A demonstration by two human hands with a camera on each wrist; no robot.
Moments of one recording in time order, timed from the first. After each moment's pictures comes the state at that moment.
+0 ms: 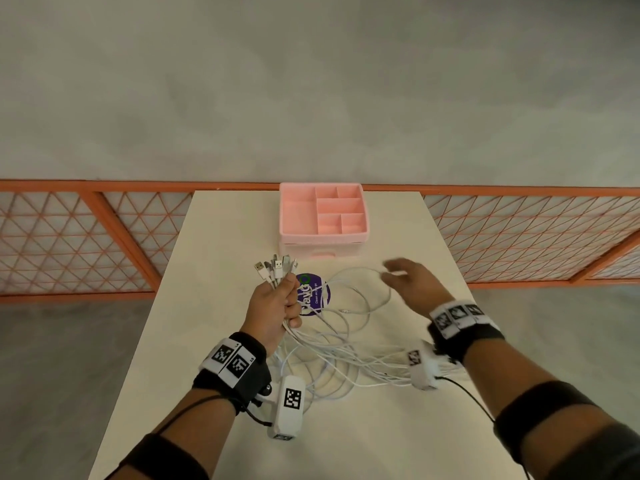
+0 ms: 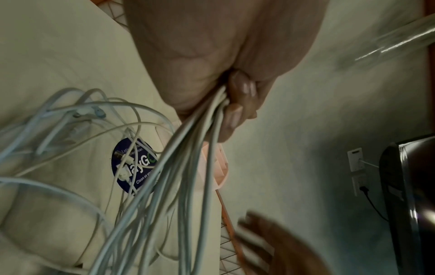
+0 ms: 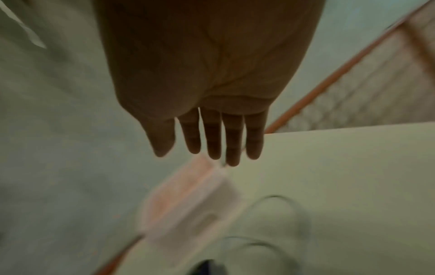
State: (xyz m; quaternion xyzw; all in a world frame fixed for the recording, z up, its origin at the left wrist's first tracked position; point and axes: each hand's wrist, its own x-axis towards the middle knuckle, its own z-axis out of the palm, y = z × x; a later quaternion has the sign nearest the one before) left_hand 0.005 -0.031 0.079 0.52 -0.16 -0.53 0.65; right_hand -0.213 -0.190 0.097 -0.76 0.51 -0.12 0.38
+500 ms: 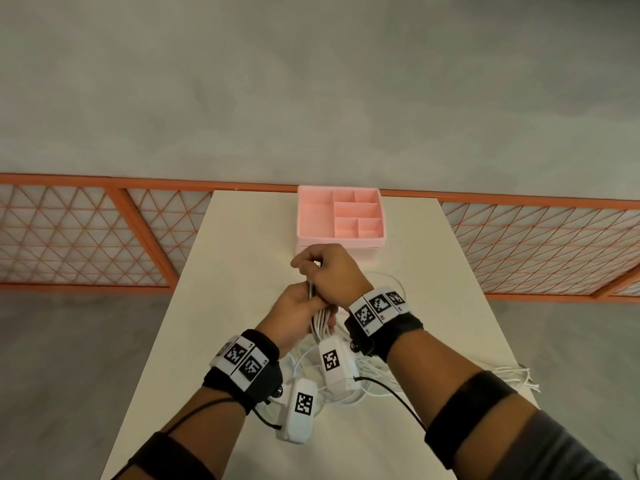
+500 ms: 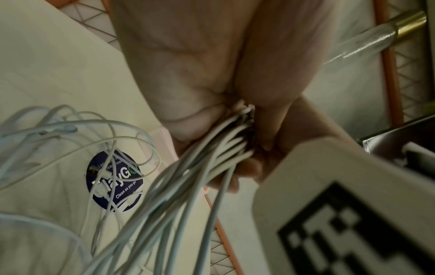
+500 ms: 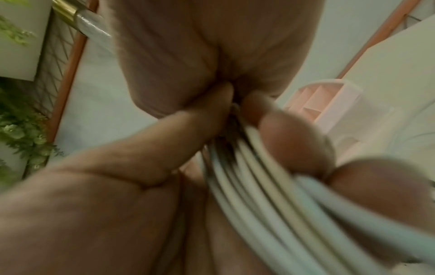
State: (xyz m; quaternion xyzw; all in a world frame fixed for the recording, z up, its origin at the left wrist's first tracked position) left_hand 0.005 -0.023 0.090 0.53 -0.32 -0.55 0.57; right_hand -0.067 -0.119 0.134 -0.80 0.35 -0.19 0.46
